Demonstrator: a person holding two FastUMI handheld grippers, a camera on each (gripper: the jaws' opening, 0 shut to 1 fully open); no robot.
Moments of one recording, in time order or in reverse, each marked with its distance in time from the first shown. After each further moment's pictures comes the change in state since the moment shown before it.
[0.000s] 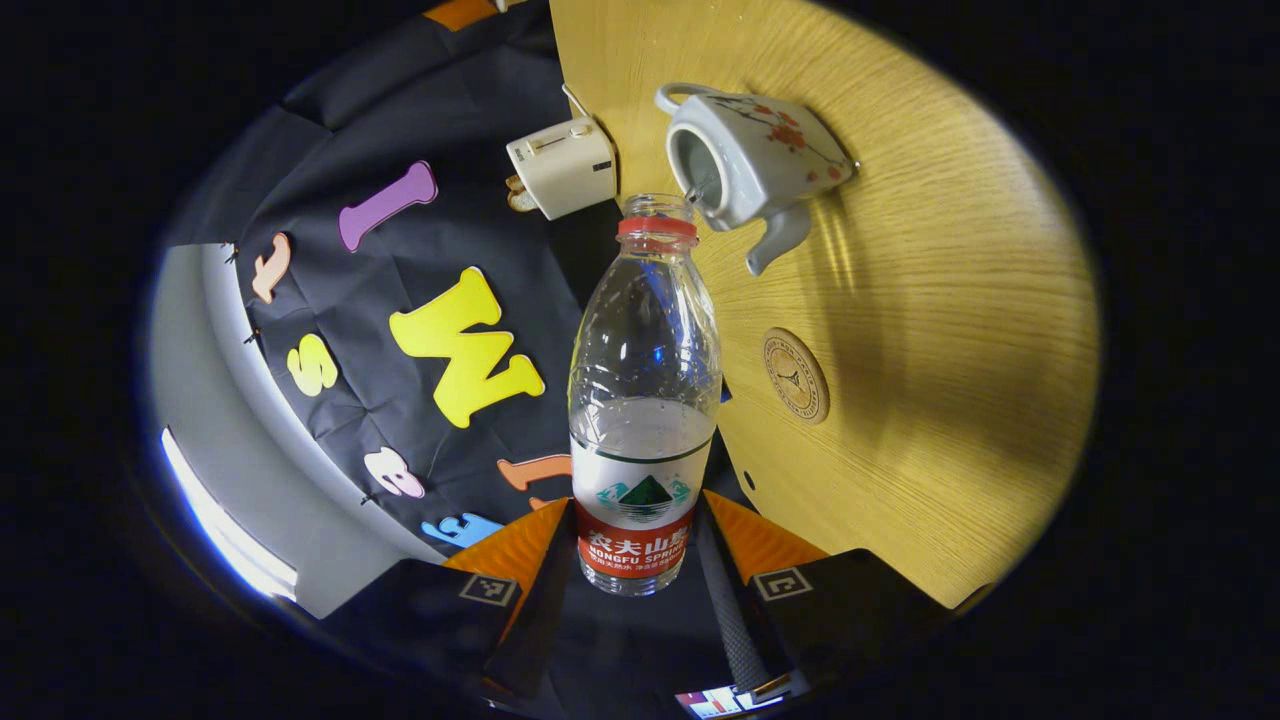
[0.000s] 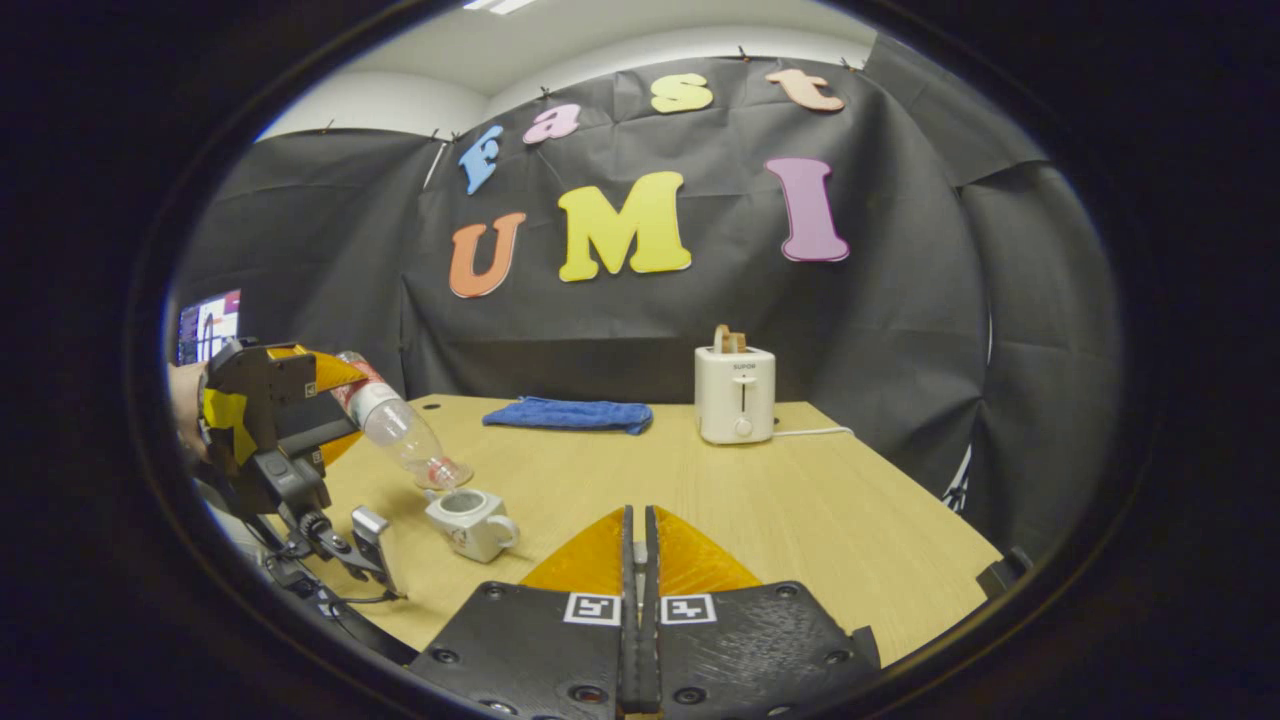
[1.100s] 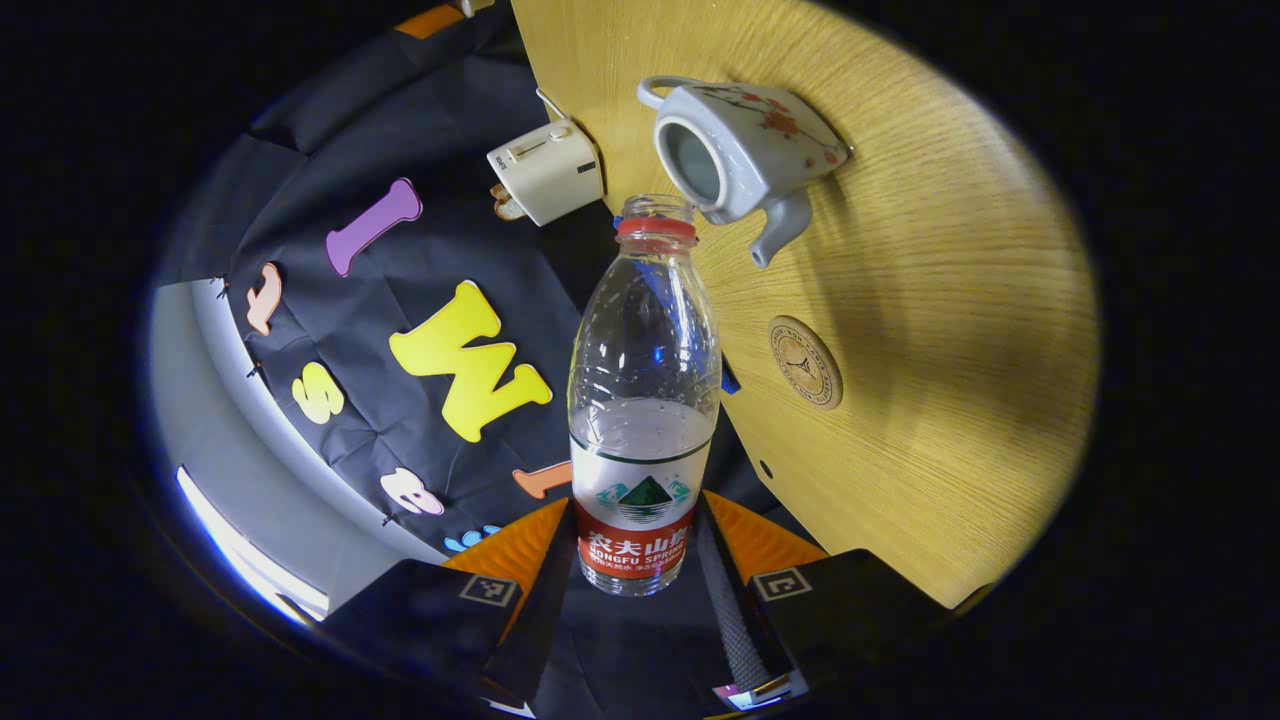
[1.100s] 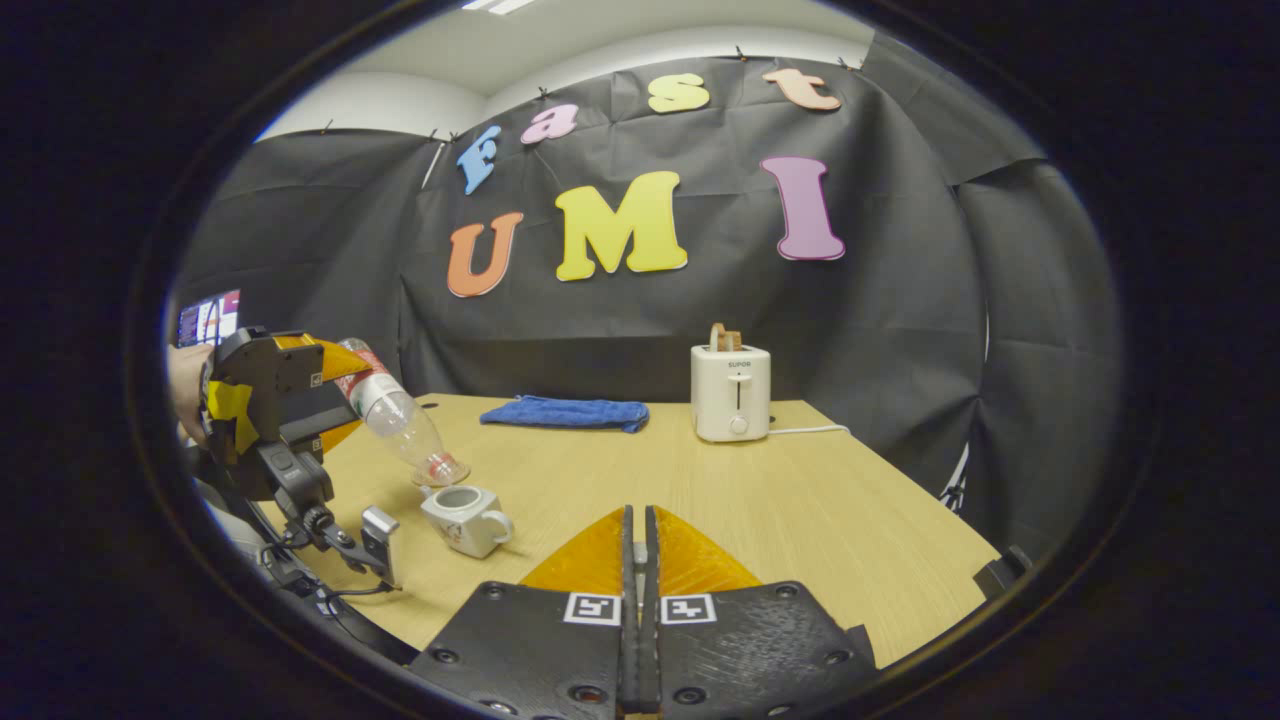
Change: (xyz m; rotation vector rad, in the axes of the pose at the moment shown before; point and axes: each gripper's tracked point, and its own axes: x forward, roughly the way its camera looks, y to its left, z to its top) left arm -0.001 0.010 0.003 0.092 0.011 0.026; right arm -0.003 -0.006 -0.002 0.009 -0.002 -0.005
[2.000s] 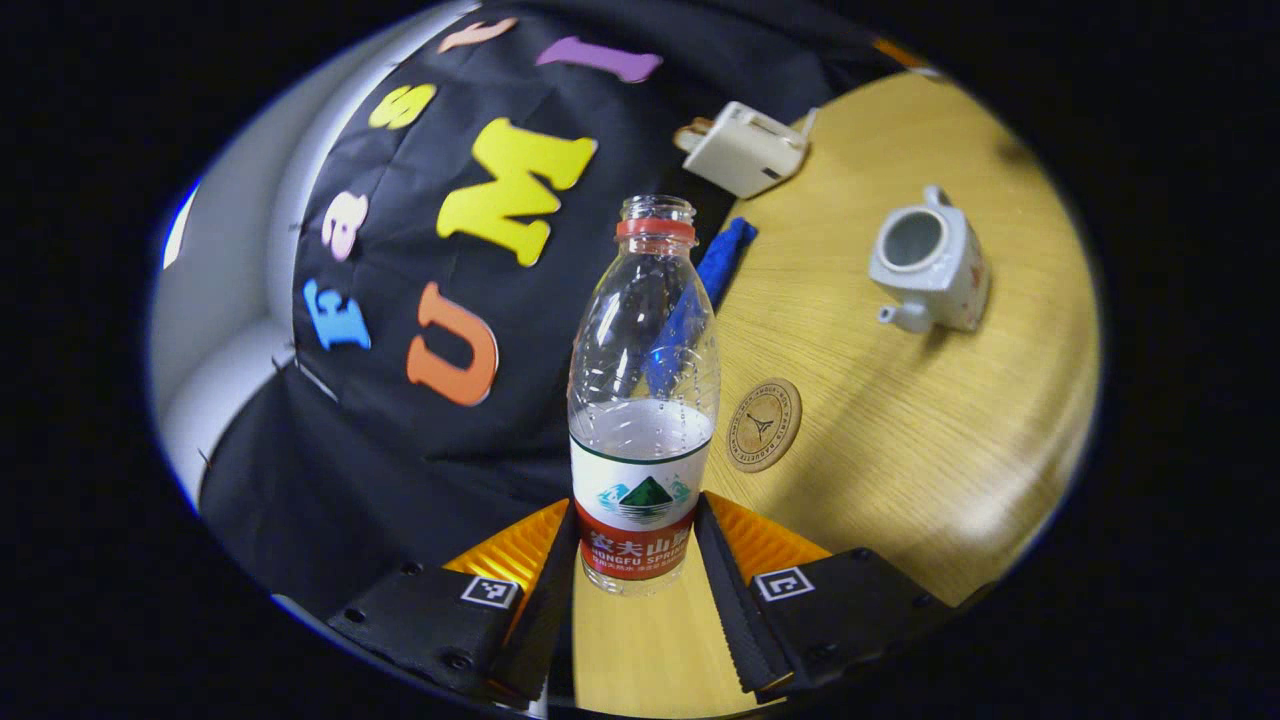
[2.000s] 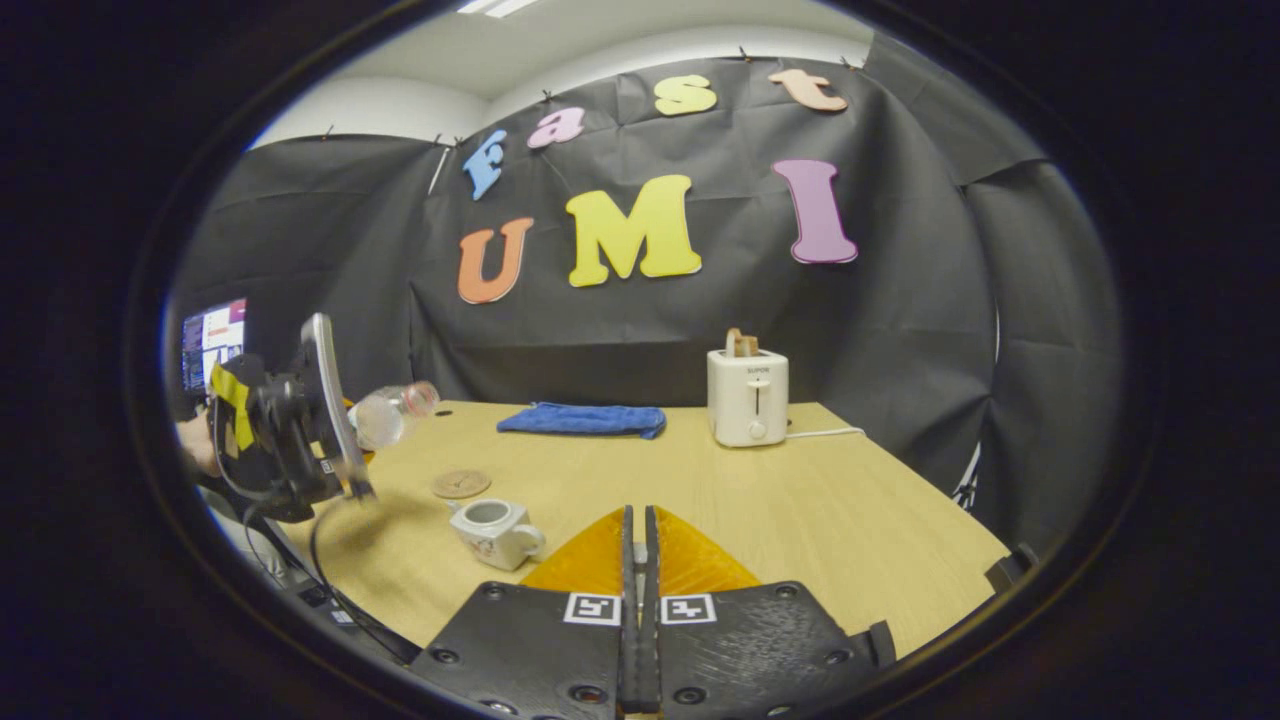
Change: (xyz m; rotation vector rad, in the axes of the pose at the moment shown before) left arm 0.006 -0.082 -0.038 -1.129 0.052 -0.258; right arm -0.001 0.029 0.012 -0.002 0.002 0.031
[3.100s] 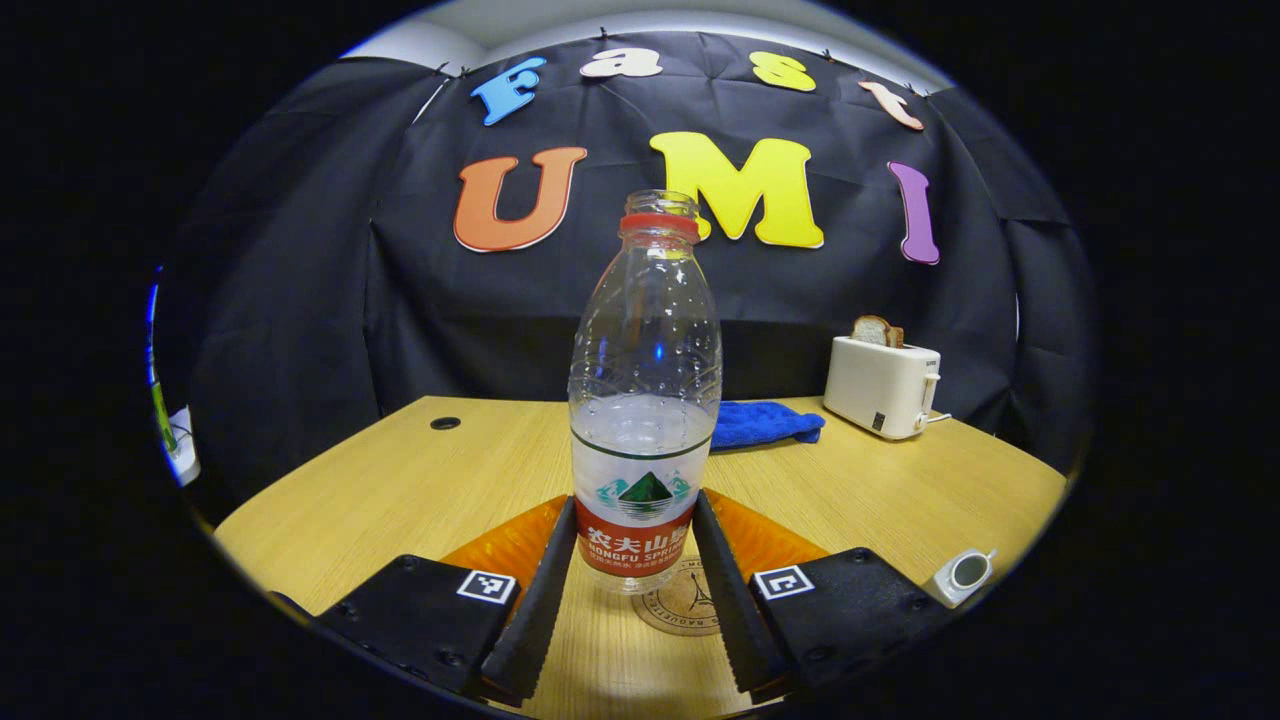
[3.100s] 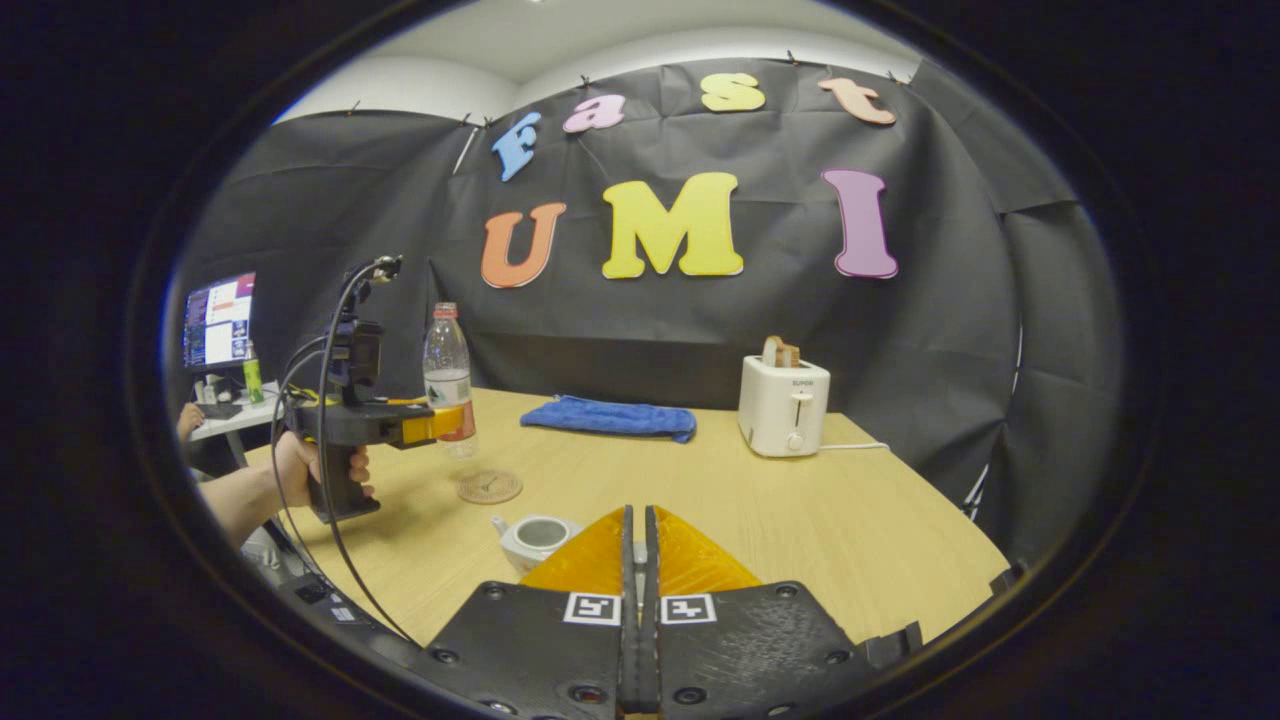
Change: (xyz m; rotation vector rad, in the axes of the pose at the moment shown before) left arm 0.099 -0.013 0.045 -0.932 -0.160 -0.242; right arm 0.013 0.053 0.013 -0.058 0.032 0.005
